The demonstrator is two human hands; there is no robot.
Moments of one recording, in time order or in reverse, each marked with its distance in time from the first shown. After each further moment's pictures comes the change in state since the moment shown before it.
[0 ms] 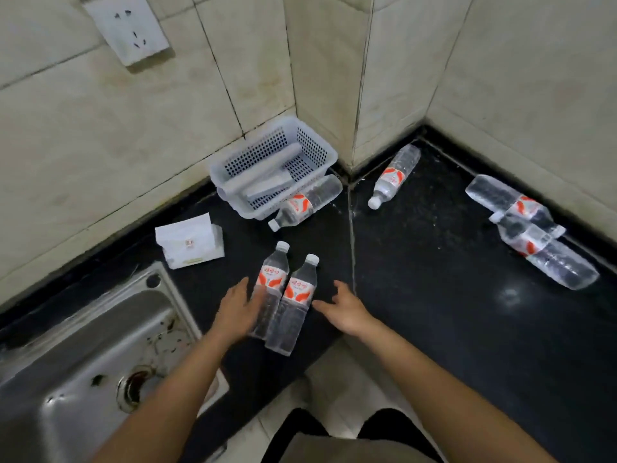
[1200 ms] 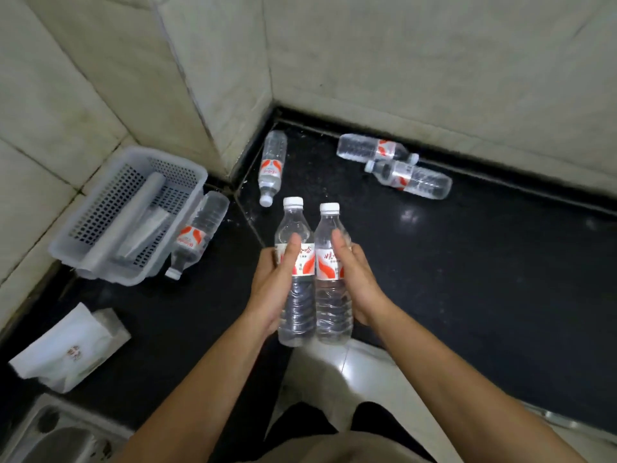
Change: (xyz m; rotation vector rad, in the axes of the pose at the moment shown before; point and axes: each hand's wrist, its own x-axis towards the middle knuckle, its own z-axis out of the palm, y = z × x) left_hand -0.020 0.186 0.048 -0.650 -0.491 0.234; right_hand -0.071 0.017 -0.072 1.098 0.552 -0.104
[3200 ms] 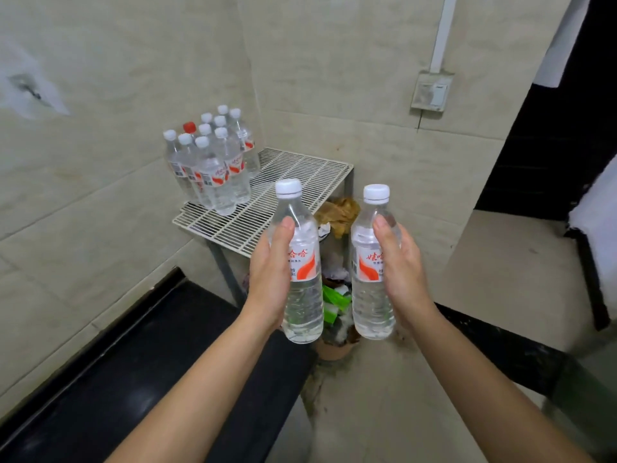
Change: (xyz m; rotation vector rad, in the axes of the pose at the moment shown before) left_hand -0.509 -0.134 0.947 0.252 -1.399 0.380; right_hand -0.575 -0.005 -0.890 0.451 1.474 -0.793
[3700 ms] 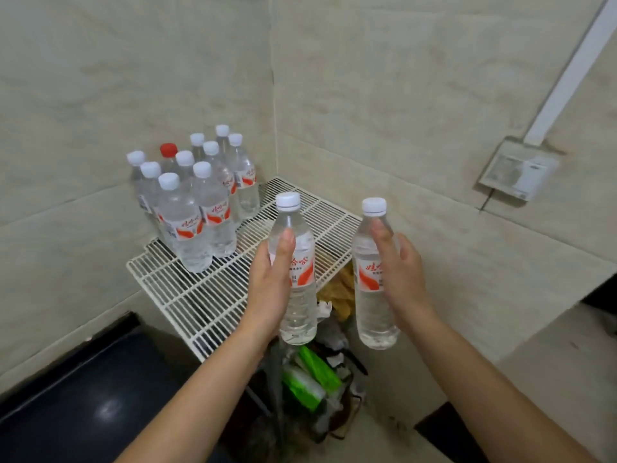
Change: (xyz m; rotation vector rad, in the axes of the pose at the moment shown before) left_hand 0.257 -0.054 0.044 0.098 0.187 0.072; right_hand 0.298 0.029 0.039 -0.241 -0.117 -0.006
